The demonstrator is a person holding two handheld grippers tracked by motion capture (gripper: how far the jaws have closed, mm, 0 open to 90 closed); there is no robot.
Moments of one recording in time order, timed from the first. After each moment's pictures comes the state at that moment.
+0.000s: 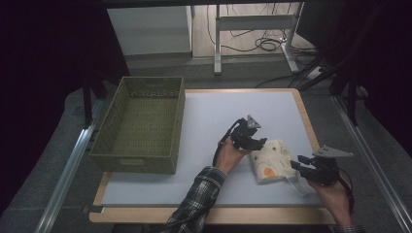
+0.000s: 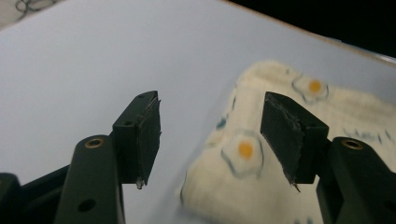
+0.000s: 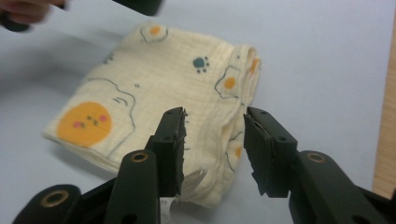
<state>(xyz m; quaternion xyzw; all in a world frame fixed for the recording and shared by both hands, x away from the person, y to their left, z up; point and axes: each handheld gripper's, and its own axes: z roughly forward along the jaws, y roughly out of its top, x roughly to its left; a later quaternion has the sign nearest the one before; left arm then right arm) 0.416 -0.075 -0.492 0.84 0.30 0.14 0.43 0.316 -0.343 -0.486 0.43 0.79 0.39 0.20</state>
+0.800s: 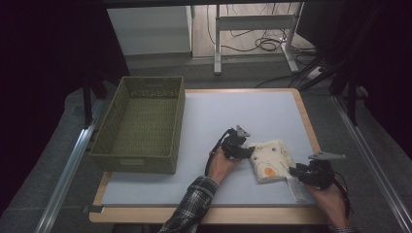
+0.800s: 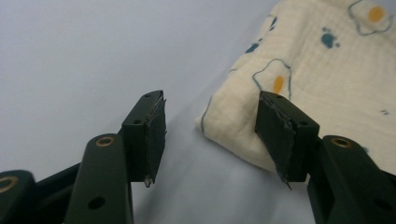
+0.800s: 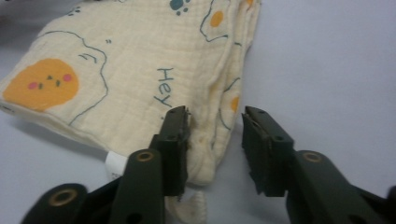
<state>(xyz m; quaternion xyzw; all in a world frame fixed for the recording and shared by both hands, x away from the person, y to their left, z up) 0.409 -0.057 -0.532 0.84 0.34 0.13 0.40 0.322 -0.348 -0.517 0.47 0.79 0.35 0.15</state>
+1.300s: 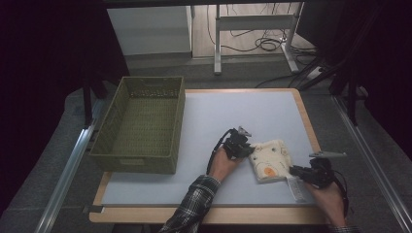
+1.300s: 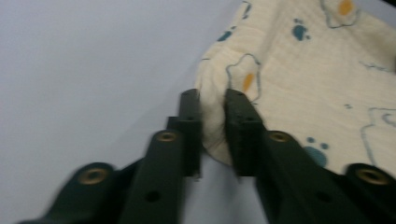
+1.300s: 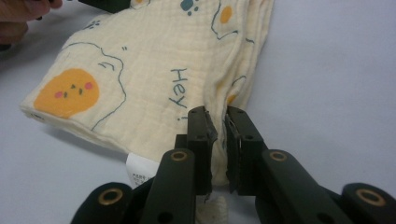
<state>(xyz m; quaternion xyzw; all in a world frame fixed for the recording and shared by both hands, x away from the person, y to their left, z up) 0.413 -0.061 -0.532 0.85 0.33 0.05 0.41 0.325 -0.350 -0.516 0.50 0.78 0.36 0.10</state>
